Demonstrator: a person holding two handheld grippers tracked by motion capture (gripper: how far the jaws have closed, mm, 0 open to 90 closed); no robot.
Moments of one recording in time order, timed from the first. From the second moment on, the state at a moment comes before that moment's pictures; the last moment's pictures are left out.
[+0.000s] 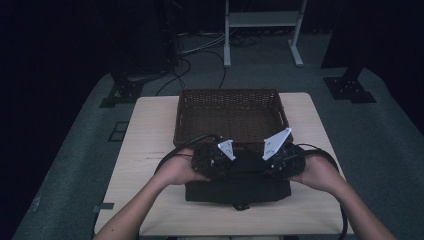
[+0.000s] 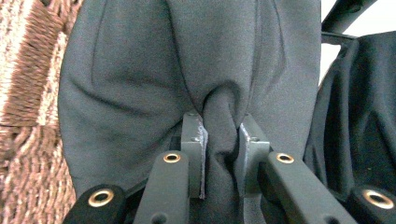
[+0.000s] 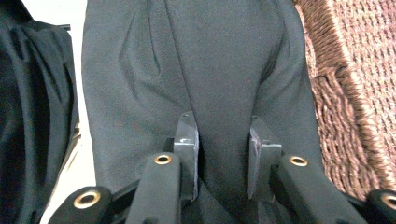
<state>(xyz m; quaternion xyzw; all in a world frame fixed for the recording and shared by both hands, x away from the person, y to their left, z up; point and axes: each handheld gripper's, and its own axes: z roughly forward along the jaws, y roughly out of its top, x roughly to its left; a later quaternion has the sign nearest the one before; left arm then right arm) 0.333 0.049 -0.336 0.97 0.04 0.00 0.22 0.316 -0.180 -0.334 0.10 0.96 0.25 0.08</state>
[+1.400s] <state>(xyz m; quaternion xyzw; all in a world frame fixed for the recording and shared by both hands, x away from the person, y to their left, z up) 0.357 0.055 -0.259 0.97 0.04 0.03 0.23 0.341 -0.176 -0.256 0.08 0.96 0.26 0.11</state>
